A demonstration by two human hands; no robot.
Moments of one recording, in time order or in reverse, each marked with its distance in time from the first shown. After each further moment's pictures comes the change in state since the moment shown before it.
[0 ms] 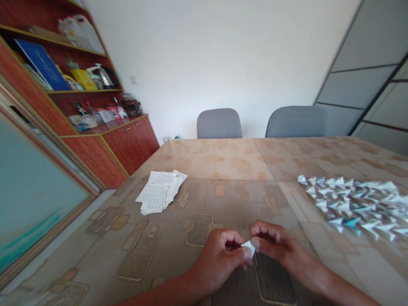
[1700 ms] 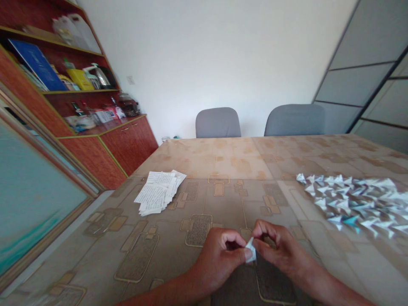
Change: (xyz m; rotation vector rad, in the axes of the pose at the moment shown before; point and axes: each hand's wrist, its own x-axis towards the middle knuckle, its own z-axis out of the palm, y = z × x) left_hand -0.001 0.001 -0.002 0.111 0.030 0.103; right_hand -0.003 0.000 0.006 -0.099 0.140 -0.001
